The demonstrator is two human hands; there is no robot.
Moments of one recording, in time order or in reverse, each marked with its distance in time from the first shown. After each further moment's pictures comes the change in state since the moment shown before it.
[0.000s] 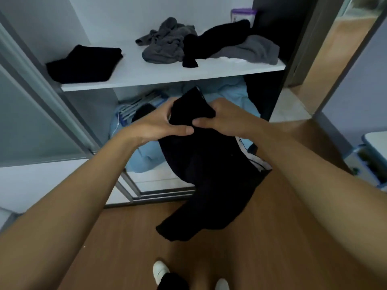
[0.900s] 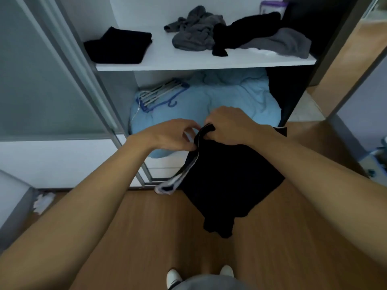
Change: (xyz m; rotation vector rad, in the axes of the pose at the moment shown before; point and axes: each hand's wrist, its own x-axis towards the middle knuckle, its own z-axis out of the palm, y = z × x) left_hand -0.082 -0.043 -0.020 0.553 -0.137 -0.104; right_hand -0.002 -0.045 0.097 -0.754 0.005 -0.201
